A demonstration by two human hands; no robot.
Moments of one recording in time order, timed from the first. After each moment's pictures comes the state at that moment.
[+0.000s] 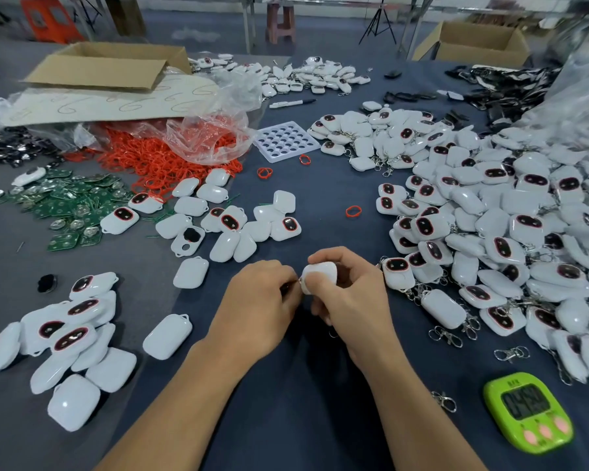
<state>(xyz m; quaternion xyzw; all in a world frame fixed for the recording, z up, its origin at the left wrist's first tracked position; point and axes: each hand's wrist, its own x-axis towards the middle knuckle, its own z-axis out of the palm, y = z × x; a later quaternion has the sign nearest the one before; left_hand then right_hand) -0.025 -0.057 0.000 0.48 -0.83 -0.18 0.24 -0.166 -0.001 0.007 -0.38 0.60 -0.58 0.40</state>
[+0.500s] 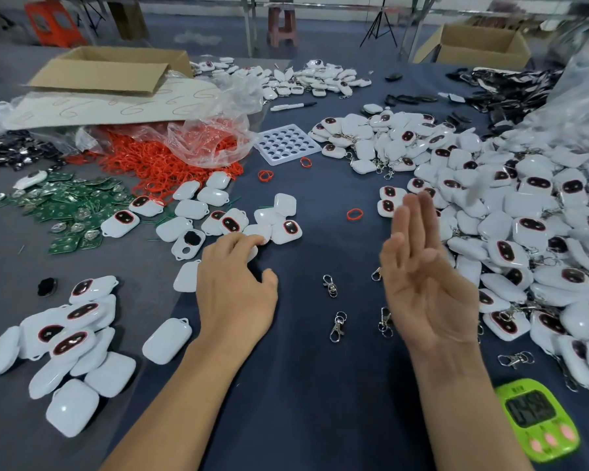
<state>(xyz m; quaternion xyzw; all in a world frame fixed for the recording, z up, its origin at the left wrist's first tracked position) -0.021 -0.073 -0.003 0.60 -0.70 -0.14 0.35 -0.232 0.006 0.023 -0.16 0.05 -0.77 0.61</state>
